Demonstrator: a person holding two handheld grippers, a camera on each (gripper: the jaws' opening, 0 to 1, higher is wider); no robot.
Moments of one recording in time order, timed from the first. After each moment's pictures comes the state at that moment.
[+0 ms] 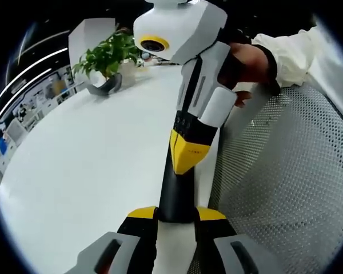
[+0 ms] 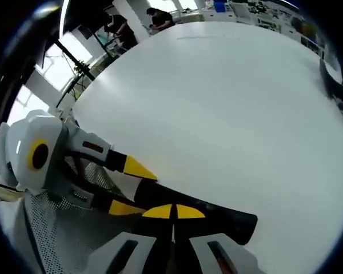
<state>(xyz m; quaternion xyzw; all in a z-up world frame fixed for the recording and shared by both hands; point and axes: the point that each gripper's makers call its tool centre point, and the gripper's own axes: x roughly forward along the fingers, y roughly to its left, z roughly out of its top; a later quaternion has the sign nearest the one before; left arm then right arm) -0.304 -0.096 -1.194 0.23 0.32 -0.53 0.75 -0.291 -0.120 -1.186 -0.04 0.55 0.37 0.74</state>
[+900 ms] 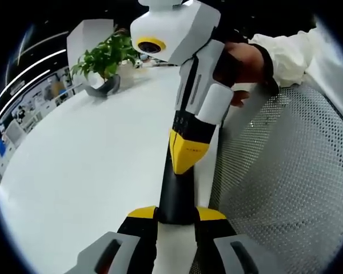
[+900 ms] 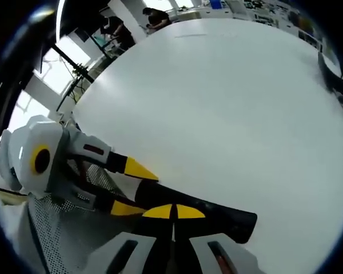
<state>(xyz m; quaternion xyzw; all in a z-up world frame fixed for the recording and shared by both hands) -0.303 -0.097 -1.193 0.22 0.31 -0.54 0.75 -0.288 -0.124 -1.185 -0.04 0.56 0.37 0.74</state>
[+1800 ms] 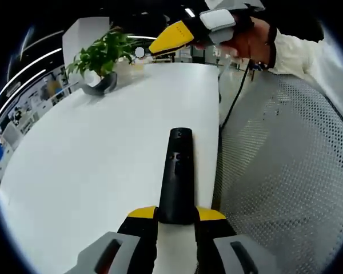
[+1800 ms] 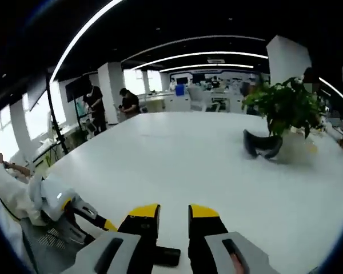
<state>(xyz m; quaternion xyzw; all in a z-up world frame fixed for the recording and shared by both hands) -0.299 -0.096 -1.194 0.24 0.32 -0.55 0.73 -0.232 -0.205 -1.058 -0.01 0.24 0.22 0.95</state>
